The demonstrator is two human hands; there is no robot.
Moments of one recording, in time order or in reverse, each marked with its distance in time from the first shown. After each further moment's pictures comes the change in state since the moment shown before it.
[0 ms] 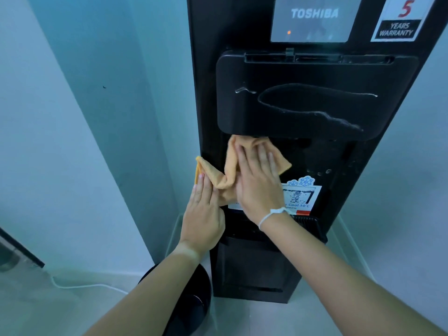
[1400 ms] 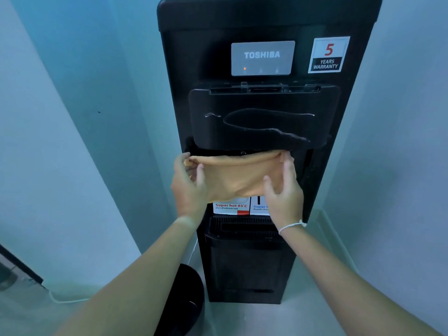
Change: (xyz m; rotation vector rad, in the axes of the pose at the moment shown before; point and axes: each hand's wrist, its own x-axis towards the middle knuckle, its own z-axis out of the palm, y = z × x) left_hand 0.057 0.064 -0.072 -0.792 0.370 -0.535; right_hand -0.032 0.063 -0.046 0.835 0.194 0.528
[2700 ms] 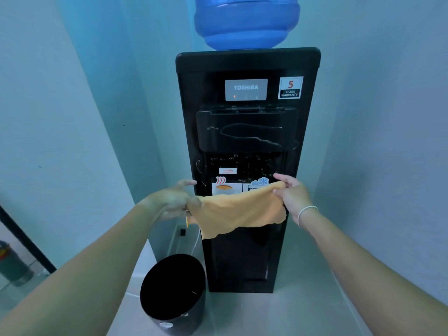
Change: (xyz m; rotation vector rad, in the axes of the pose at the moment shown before) left_hand 0.006 0.029 -0.093 0.301 -0.649 -0.547; right_hand -0.023 -0.048 -0.089 0.193 -0.249 0.554
